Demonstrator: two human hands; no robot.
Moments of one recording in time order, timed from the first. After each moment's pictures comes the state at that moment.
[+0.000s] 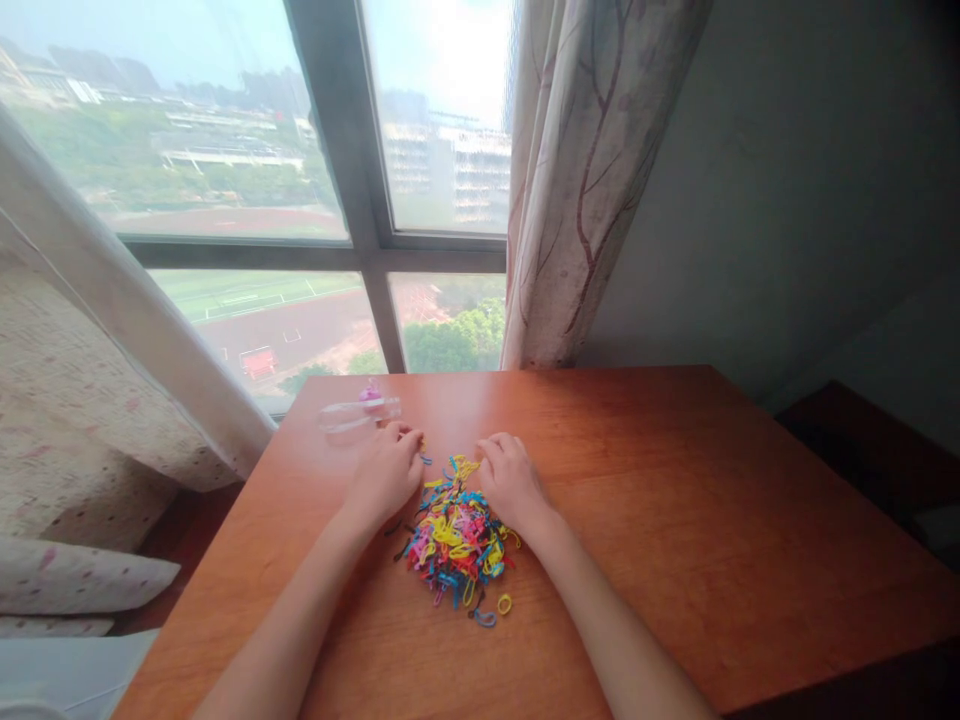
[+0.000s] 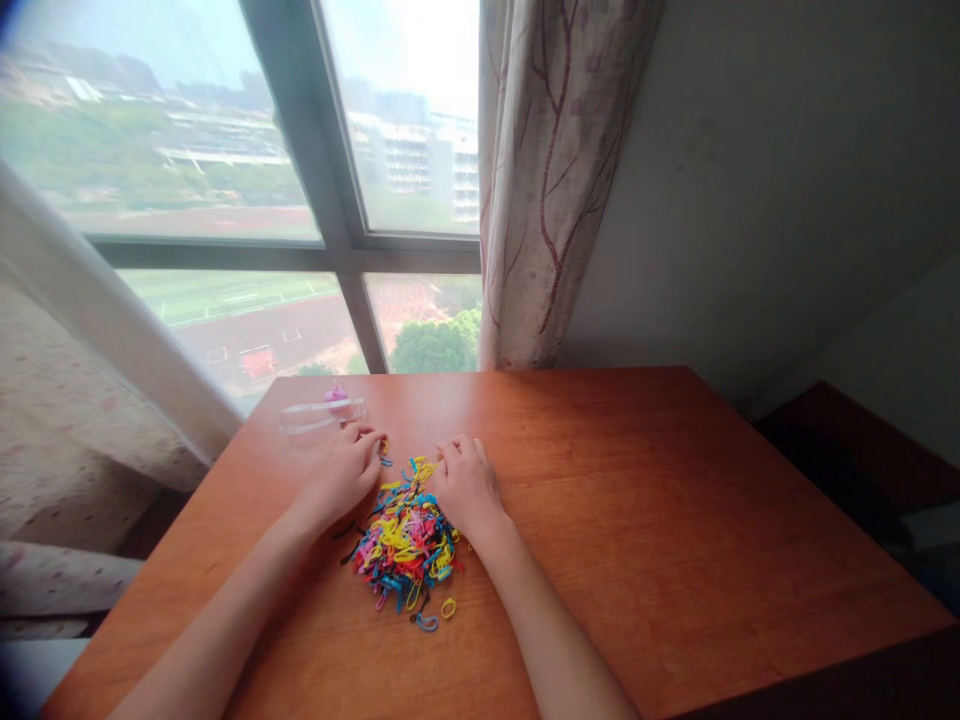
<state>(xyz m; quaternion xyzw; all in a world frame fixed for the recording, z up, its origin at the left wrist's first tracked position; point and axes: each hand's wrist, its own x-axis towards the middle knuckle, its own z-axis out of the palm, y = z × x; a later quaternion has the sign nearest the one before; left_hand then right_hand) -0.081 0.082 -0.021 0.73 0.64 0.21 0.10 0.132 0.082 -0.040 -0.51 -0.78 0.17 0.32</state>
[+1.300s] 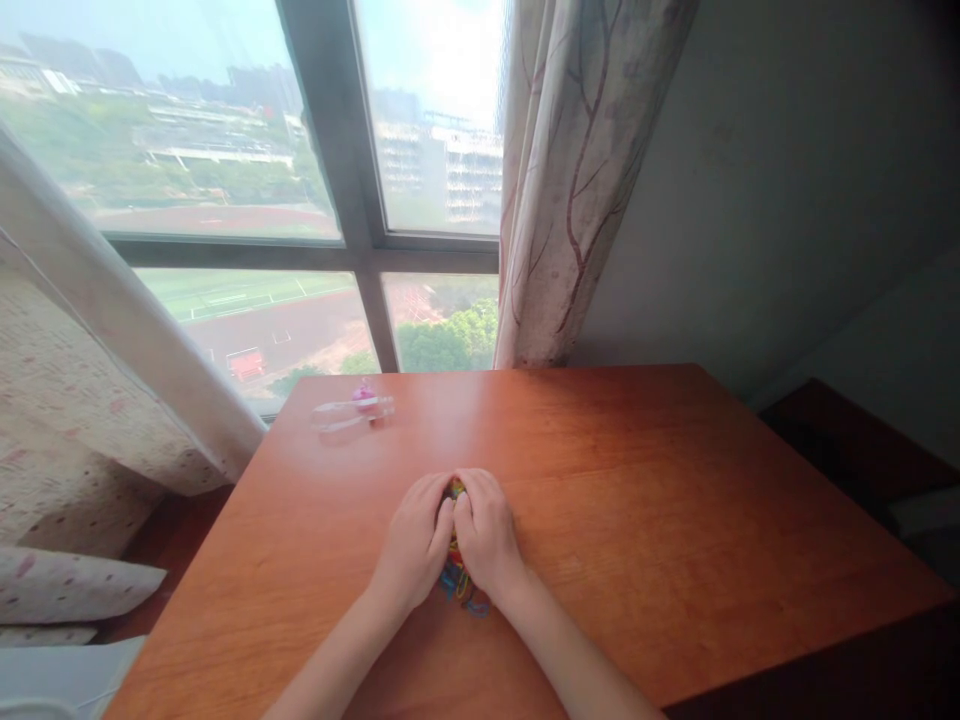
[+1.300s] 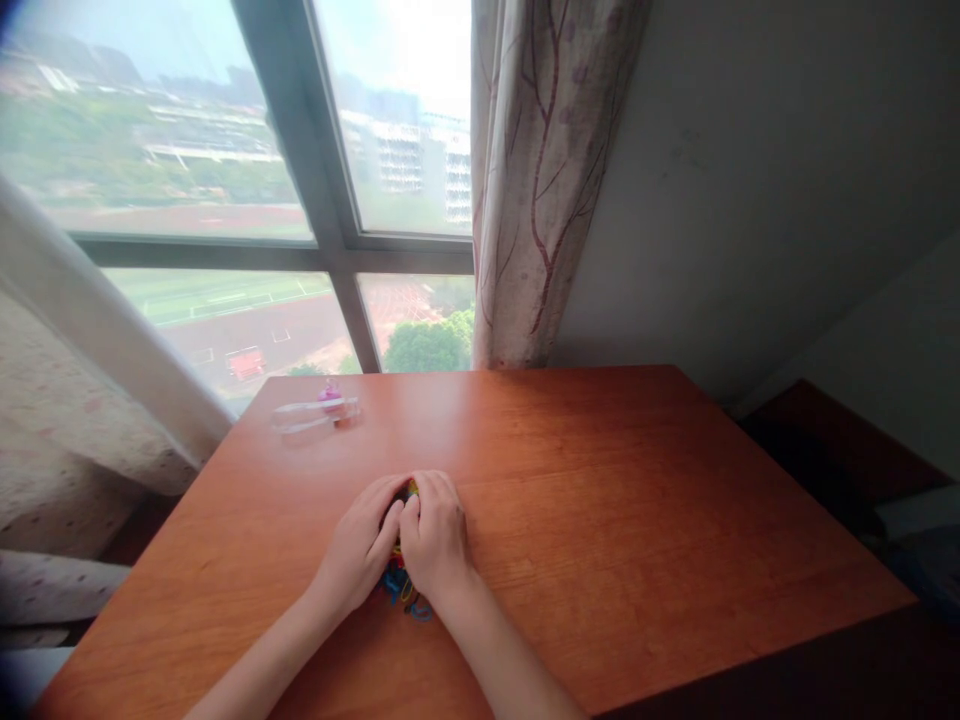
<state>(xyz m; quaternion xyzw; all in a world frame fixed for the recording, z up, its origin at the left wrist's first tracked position) -0.021 0.009 -0.029 0.66 0.56 0.41 0.27 0.104 0.023 -0.043 -0.49 -0.71 0.27 0.43</state>
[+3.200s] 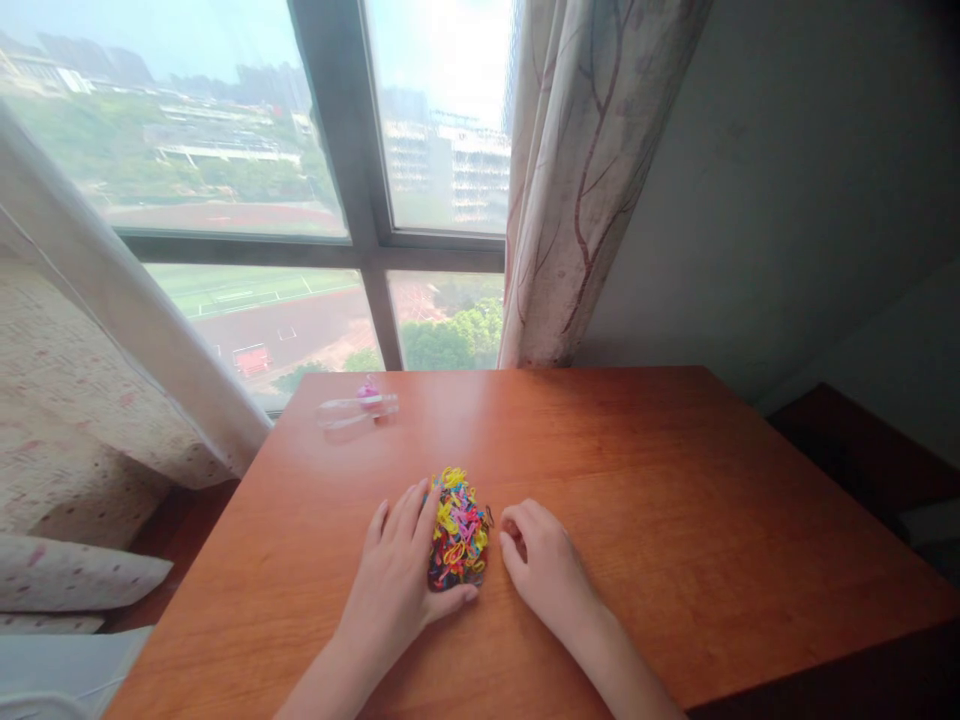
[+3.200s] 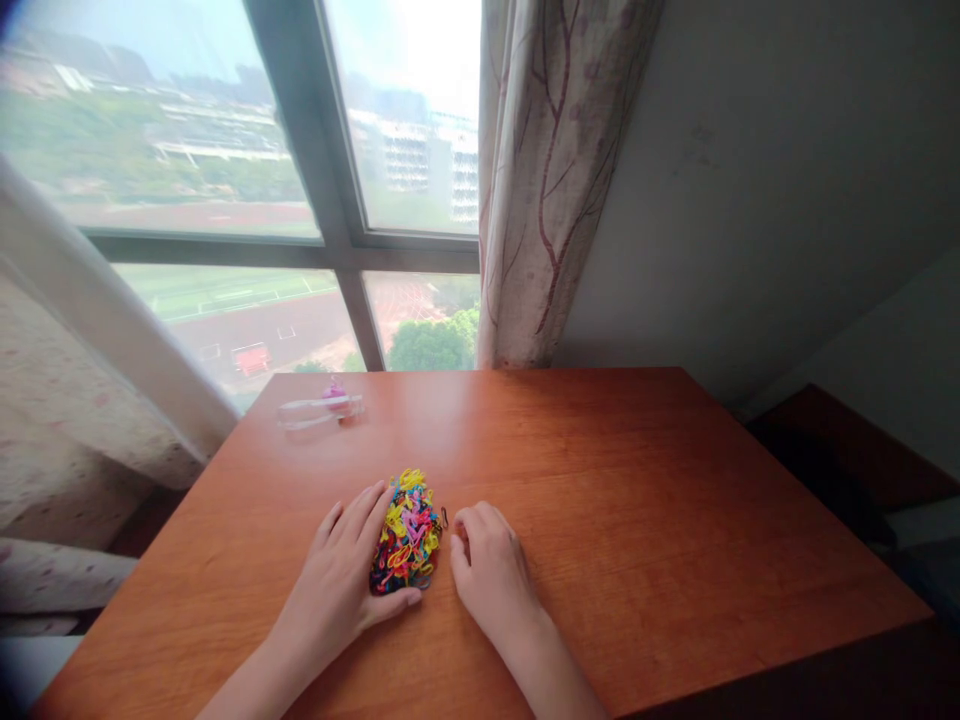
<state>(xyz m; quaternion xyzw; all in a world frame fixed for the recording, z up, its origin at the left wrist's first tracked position) -0.044 -0.030 -0.053 0.79 0.58 0.19 0.00 0.173 -0.008 -0.035 -0.53 -0.78 0.20 0.27</state>
